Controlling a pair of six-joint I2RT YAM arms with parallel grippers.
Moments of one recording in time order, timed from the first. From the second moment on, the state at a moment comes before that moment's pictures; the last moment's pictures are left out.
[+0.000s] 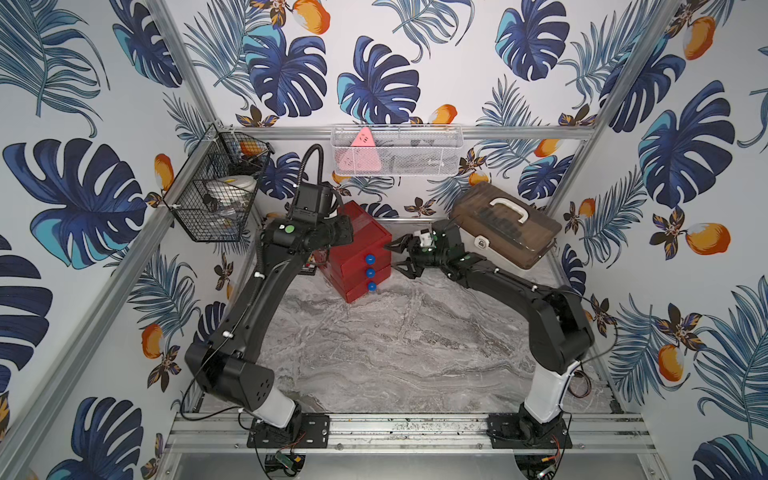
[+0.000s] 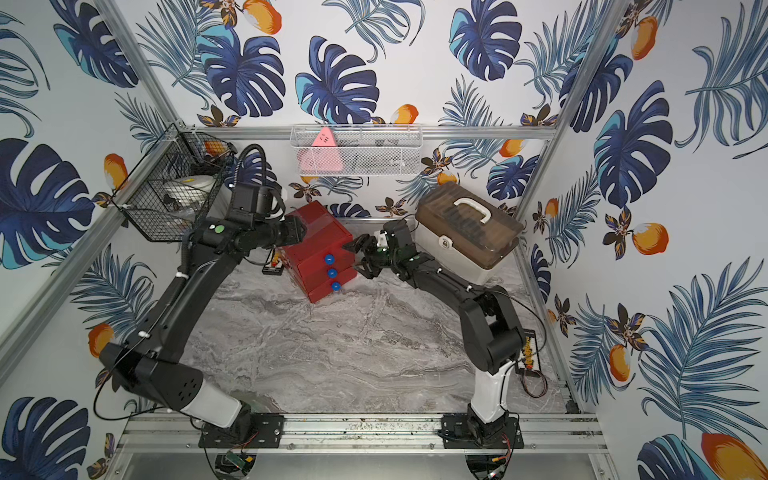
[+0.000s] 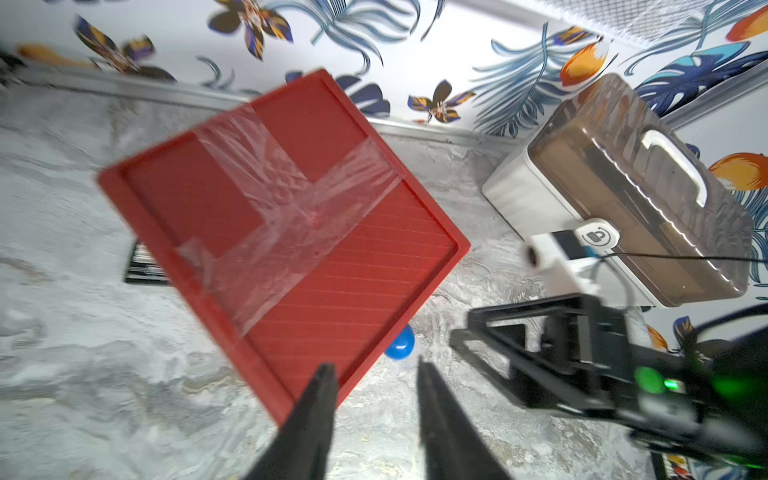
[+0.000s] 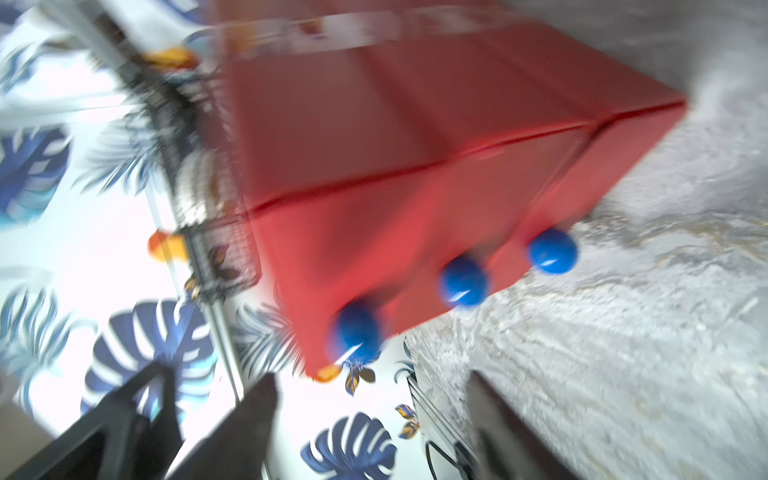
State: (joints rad) left arm -0.24 1.52 1.76 -0.93 0.00 -0.38; right arm 0.52 1.80 1.43 -0.07 -0.59 1.29
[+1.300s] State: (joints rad) left arm -0.13 1.34 0.50 0.26 -0.29 -0.05; right arm -0.03 1.42 0.46 0.32 -0.10 0.21
